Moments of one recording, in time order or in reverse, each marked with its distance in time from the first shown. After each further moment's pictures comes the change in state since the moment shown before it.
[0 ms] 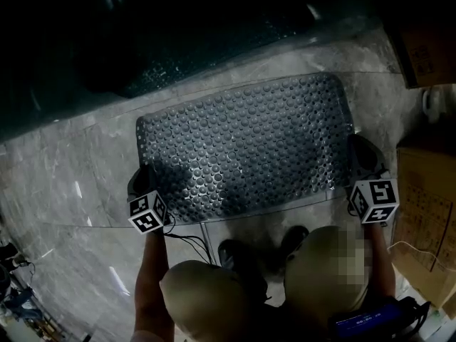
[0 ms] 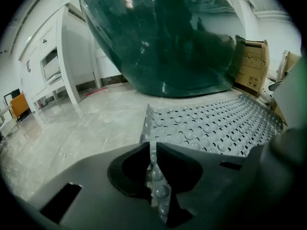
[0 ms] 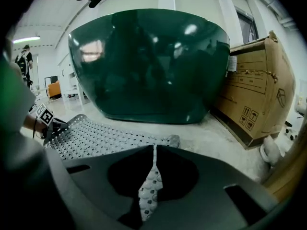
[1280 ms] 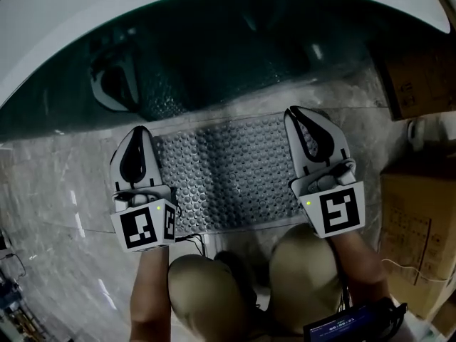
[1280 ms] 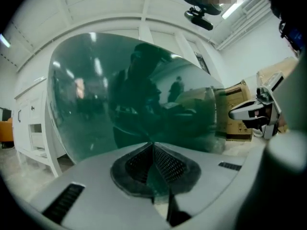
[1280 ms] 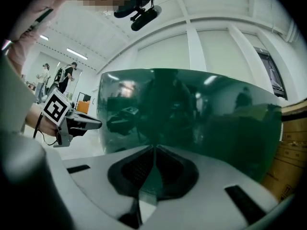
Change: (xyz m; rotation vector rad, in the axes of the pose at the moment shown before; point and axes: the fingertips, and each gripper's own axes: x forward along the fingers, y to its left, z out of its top) left arm -0.156 -0.092 0.319 0.140 -0.691 -0.042; right arm -0.036 0.139 0.272 -0.215 -0.616 0.226
